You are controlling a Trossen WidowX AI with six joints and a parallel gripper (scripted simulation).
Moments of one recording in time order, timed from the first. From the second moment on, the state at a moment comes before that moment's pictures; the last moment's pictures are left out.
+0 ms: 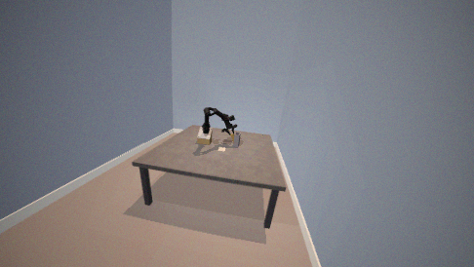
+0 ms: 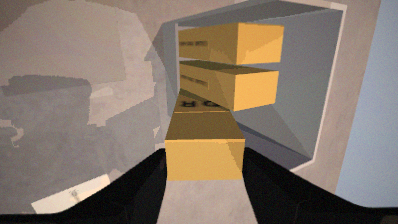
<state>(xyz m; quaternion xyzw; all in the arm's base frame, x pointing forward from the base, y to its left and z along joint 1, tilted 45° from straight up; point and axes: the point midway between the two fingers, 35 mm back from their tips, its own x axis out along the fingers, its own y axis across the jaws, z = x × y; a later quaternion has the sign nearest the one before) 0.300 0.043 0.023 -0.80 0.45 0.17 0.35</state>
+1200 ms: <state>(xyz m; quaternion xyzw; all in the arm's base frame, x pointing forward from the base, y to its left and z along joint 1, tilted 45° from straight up) 0.258 0.053 0.028 -0.80 0.46 0.18 0.35</state>
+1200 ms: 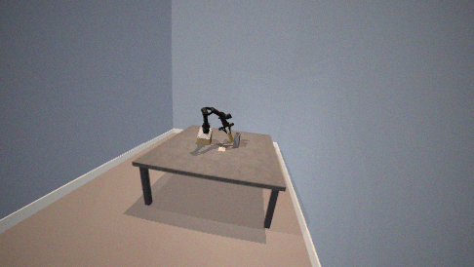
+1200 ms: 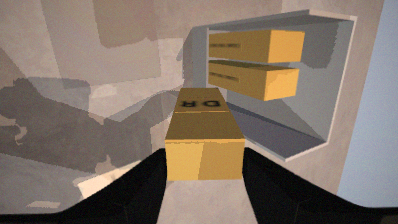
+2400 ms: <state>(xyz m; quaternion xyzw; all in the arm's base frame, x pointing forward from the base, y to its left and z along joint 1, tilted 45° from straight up) 0.233 0.031 0.047 -0.80 0.45 0.17 0.35</state>
